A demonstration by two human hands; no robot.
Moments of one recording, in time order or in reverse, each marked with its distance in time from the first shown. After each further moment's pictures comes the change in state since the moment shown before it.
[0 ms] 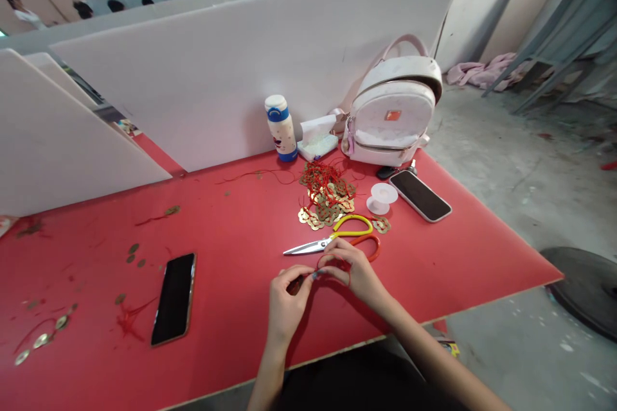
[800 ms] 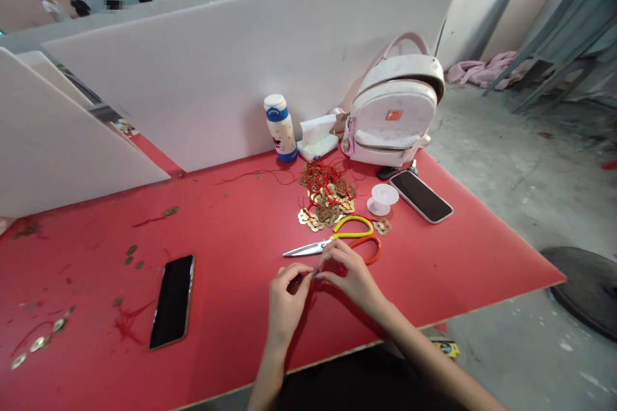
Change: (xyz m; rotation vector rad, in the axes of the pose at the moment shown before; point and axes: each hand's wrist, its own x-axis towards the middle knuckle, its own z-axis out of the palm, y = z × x) left_hand 0.006 -0.001 0.000 0.046 0.064 0.040; right_hand -0.002 -0.003 0.008 -0.003 0.064 0.032
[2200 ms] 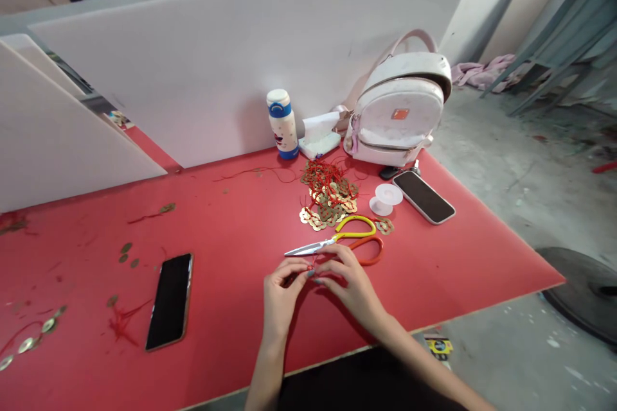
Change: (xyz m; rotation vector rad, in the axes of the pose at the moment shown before) left_hand 0.007 -0.008 -0.004 -0.306 0.050 -0.105; right_hand -0.014 0.000 0.011 -0.135 0.039 -0.050
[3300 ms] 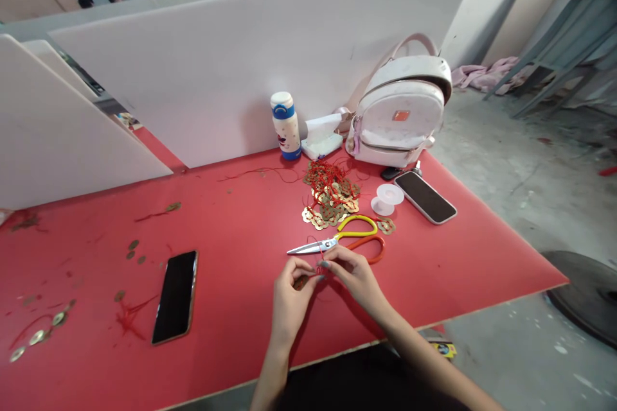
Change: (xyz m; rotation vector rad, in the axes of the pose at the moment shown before) left_hand -0.011 0.001 0.009 0.032 -0.025 -0.095; right_hand 0.011 -0.001 0.000 0.415 -0.005 0.206
